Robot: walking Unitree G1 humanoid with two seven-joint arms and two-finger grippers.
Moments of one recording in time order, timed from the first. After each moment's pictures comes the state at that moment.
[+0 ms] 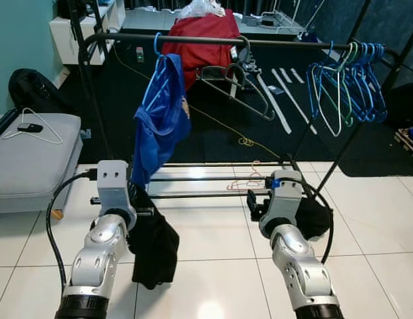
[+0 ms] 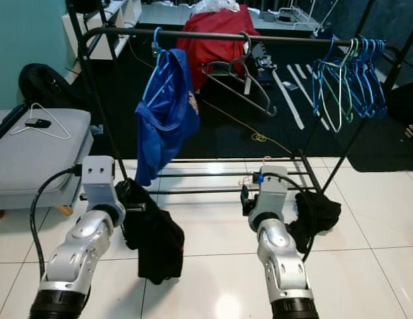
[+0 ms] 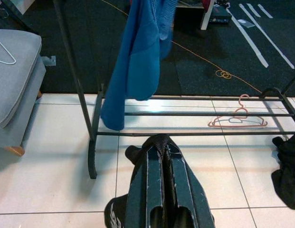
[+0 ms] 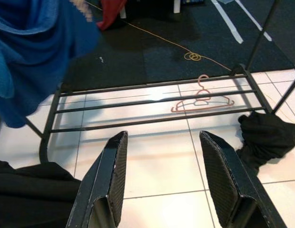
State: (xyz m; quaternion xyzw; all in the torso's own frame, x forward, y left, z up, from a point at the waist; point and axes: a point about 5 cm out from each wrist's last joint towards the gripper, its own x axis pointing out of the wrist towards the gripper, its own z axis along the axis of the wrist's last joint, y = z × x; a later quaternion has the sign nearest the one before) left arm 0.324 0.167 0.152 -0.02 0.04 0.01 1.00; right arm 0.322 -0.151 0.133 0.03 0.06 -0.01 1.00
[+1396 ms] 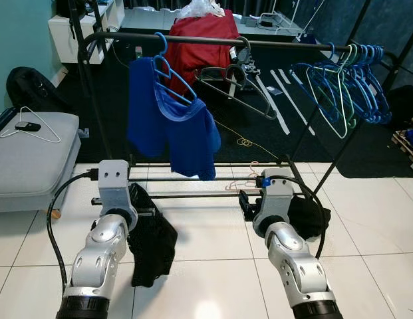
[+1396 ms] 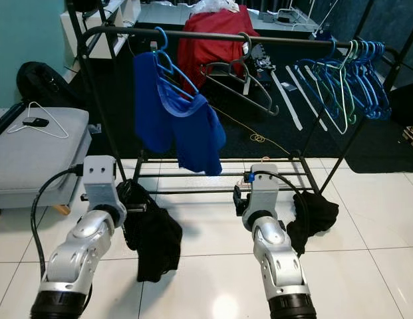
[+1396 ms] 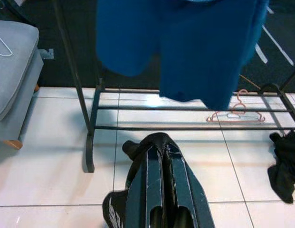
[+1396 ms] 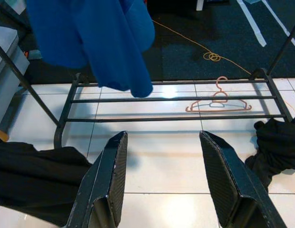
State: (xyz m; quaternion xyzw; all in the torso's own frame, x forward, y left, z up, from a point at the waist) left arm 0.321 0.162 0.152 -0.02 0.05 0.00 1.00; right arm 0.325 -0.136 0.135 0.03 0.07 0.04 1.00
